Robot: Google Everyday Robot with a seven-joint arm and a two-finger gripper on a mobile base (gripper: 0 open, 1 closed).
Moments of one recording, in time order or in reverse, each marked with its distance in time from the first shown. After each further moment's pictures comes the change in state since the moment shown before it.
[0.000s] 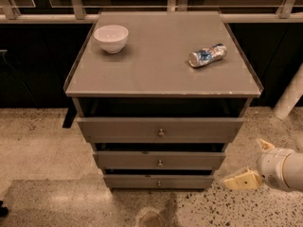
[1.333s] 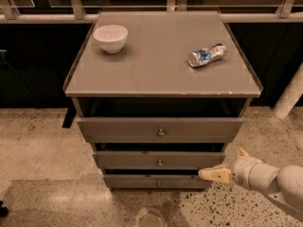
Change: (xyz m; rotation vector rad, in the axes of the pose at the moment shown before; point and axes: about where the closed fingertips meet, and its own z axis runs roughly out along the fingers) arm 0.036 -0.019 0.124 0.029 -0.171 0.206
